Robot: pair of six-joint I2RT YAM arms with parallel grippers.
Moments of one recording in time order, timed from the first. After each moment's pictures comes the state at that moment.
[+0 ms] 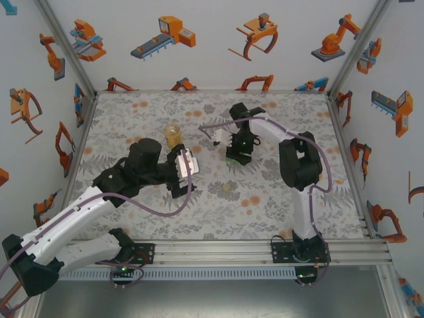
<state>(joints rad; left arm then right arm) -0.82 0.97 0.94 -0.49 0.34 0.57 0.47 2.15 1.70 -0.99 -0.23 -1.04</state>
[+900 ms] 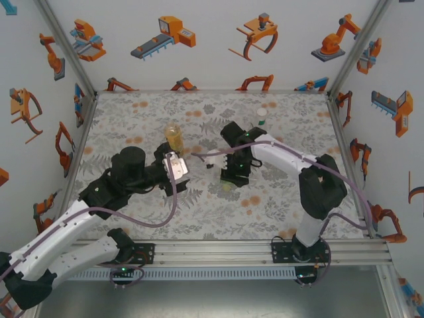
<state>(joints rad) -0.82 0.80 0.86 -0.40 0.17 0.57 0.70 1.75 1.31 -0.97 -0.25 -0.85</state>
